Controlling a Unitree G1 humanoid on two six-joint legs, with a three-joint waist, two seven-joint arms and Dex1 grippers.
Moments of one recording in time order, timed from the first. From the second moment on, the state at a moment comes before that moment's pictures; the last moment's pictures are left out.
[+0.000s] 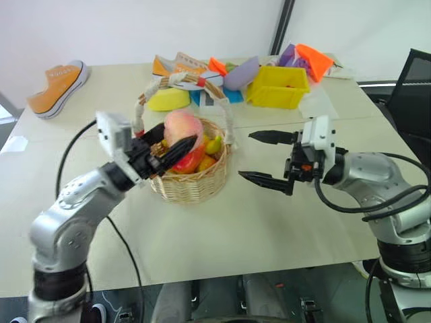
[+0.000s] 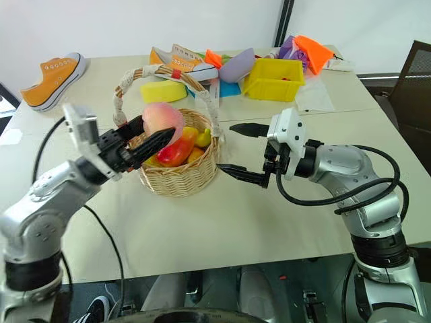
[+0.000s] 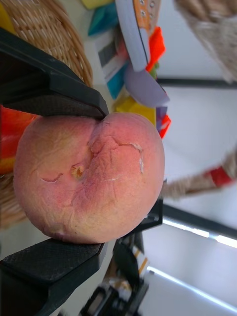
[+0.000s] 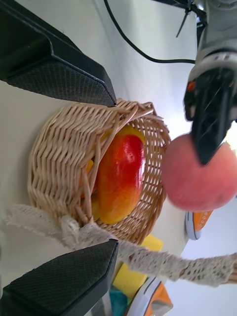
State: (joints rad) left arm -0.28 0.47 0.17 -0.52 -0.79 0.64 -0.40; right arm -0.41 -0.69 -0.03 -0.43 0.59 0.51 0.91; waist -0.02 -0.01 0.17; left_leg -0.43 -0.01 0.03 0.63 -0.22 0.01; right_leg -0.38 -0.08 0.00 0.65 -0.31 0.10
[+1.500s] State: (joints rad) left arm 0.40 0.66 0.84 -0.59 -0.97 0.43 -0.88; right arm -0.54 -0.32 0.08 -0.29 0.41 0.59 0.45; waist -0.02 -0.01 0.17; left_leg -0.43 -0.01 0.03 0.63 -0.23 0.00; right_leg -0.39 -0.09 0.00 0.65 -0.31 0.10
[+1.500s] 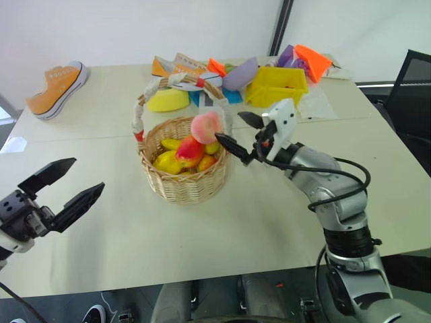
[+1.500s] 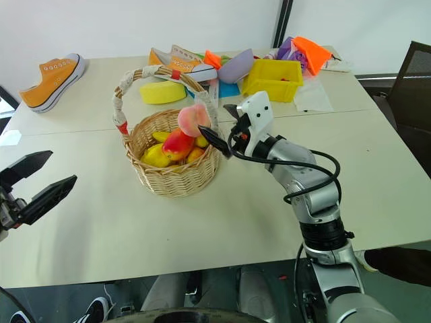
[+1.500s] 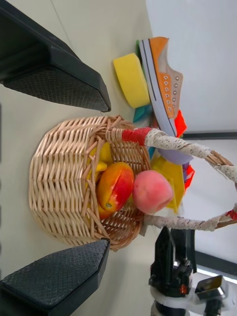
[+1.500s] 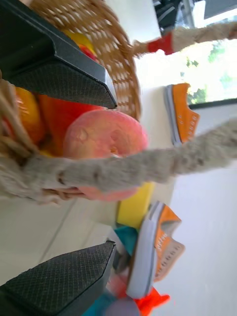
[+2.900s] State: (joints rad) left arm 0.00 0.57 0.33 -0.51 -0.89 0.43 -0.76; right arm -0.35 -0.69 -0.38 -0.17 0.48 0.40 0.71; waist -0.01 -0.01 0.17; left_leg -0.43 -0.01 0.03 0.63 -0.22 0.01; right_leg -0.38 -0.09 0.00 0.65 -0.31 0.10
